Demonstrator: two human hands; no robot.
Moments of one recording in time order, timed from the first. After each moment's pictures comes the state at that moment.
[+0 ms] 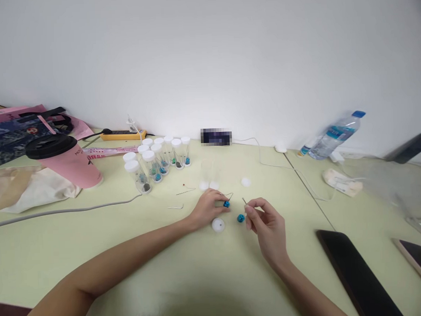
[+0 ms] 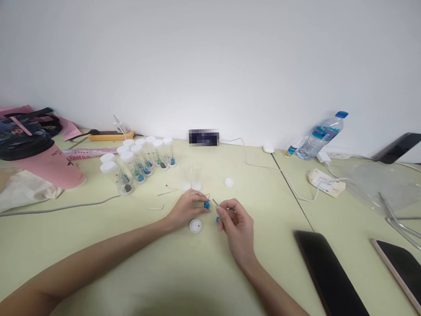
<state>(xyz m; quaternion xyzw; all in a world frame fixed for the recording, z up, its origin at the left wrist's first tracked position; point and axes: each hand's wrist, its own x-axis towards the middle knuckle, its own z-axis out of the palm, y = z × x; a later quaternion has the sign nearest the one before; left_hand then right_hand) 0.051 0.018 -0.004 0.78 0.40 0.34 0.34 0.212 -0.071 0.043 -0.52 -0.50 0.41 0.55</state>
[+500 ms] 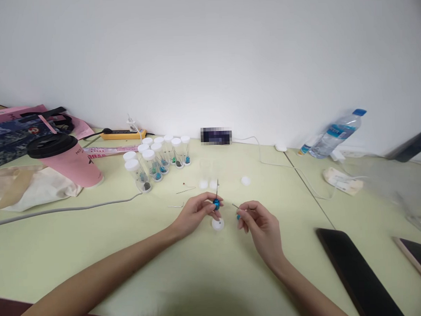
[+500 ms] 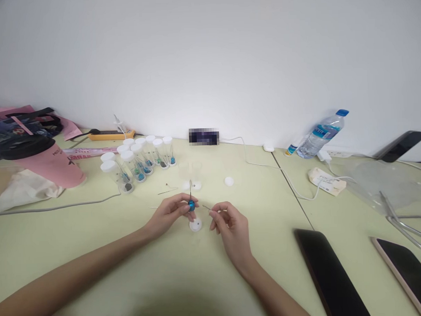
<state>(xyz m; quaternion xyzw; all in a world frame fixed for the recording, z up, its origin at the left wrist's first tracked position) 0.015 -0.023 0.025 0.60 0.29 0.40 0.63 0.210 -0.074 0.038 -0.51 -0.57 0.38 0.51</state>
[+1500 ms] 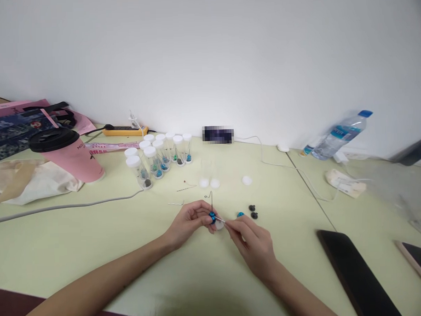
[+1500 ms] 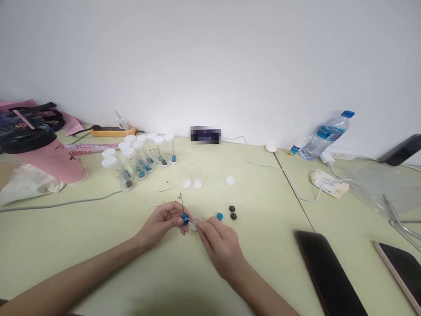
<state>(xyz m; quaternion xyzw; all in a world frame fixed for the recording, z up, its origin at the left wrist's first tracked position) 0.006 -0.044 0.018 0.50 0.25 0.42 0.71 0.202 -0.087 0.024 -0.40 -0.82 0.01 0.41</state>
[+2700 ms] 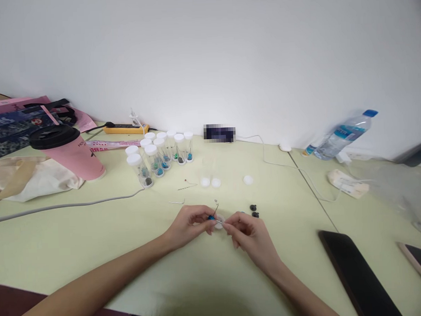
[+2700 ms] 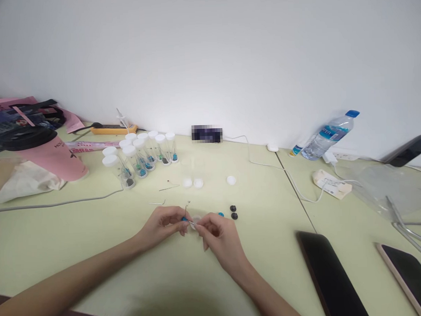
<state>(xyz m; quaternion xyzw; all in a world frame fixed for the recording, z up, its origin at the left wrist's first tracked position) 0.001 -0.048 0.025 0.65 0.33 0.38 0.57 0.196 -0.082 0.042 -0.50 -0.66 0.43 0.35</state>
